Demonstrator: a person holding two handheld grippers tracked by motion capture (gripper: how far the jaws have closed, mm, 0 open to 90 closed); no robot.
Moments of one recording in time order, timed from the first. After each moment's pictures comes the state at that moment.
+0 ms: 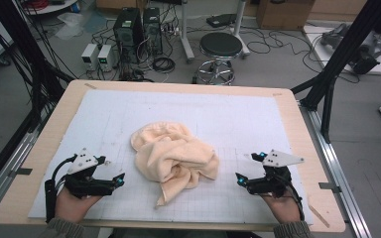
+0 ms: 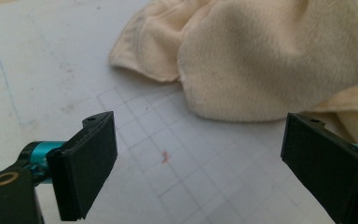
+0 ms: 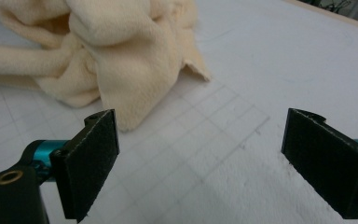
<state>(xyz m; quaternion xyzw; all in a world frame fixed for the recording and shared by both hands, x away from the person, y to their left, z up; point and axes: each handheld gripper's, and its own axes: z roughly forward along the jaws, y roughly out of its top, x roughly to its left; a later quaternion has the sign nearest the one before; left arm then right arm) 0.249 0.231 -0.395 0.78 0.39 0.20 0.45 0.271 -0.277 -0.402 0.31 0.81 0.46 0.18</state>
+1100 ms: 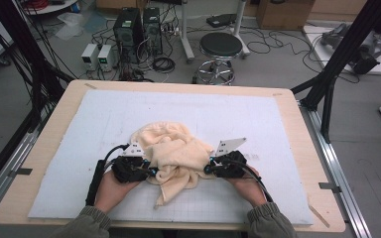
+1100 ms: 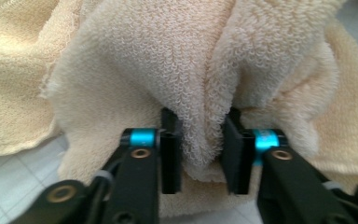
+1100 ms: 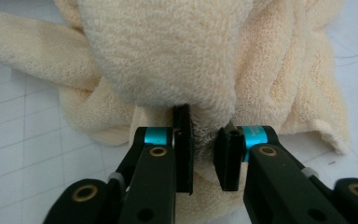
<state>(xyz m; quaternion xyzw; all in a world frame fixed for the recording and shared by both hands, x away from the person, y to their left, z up) 0.301 0.152 -0.420 0.86 0.31 0.09 0.40 0.328 -0.186 -0.429 0.19 0.89 0.41 0.07</state>
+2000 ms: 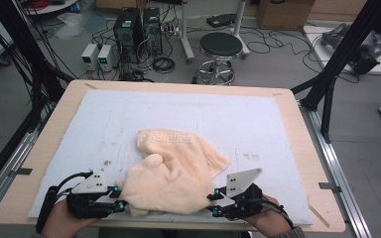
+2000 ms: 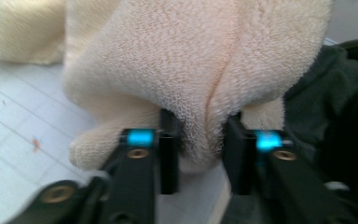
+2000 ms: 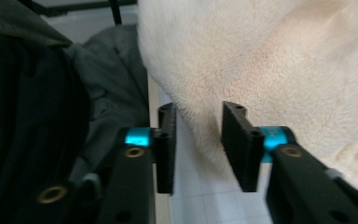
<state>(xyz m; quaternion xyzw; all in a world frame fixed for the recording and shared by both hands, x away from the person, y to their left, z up) 0.205 0.221 -0.377 0.89 0.23 0.07 0.40 0.224 -0.199 -0.378 0.08 0.91 0.42 0.01</state>
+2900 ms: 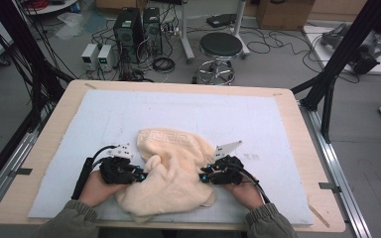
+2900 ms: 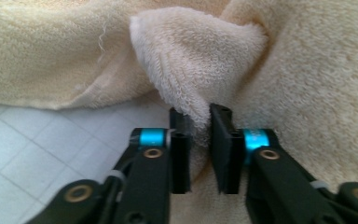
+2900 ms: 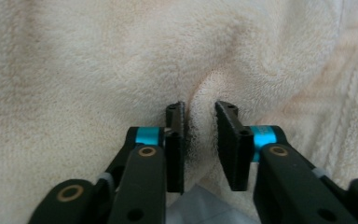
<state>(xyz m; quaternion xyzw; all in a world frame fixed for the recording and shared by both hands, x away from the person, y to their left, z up) 0.303 0.184 -0.423 0.88 0.26 0.00 0.40 0.319 -0.177 -0.438 0.20 0.89 0.40 0.01</state>
